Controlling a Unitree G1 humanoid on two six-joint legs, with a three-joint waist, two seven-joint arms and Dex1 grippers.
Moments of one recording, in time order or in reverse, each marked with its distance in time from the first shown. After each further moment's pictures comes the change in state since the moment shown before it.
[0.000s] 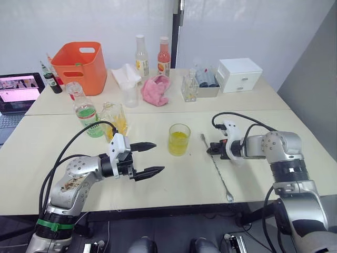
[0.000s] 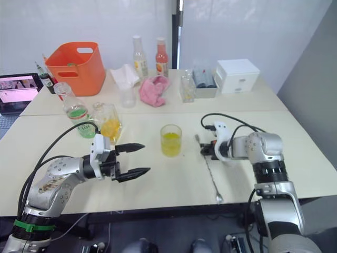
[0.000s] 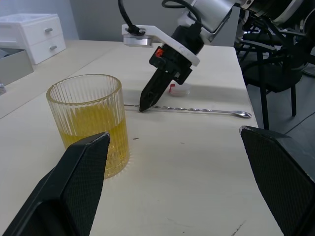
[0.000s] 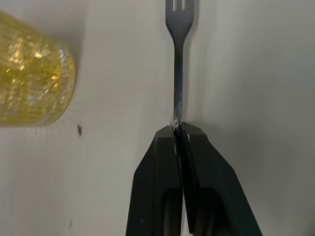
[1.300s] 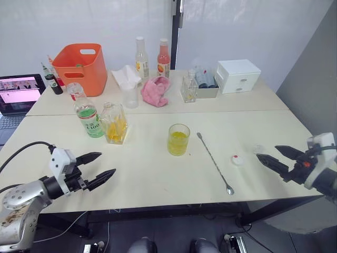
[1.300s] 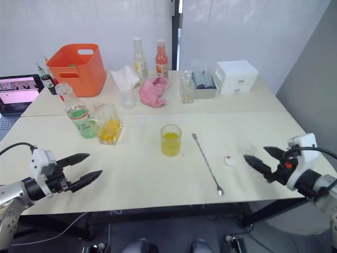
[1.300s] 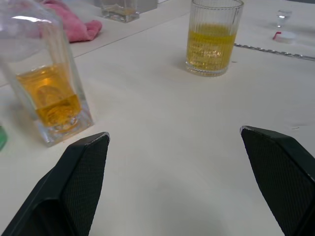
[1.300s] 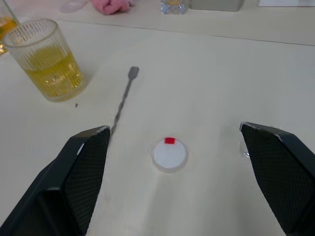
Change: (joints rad) left arm 0.400 0.132 0.428 0.033 -0.018 -0.061 0.062; right arm 0.889 -0.247 -0.635 -0.669 -0.031 -0.525 0.534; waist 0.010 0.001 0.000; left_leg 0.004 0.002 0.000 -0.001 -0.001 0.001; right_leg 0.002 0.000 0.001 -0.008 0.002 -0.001
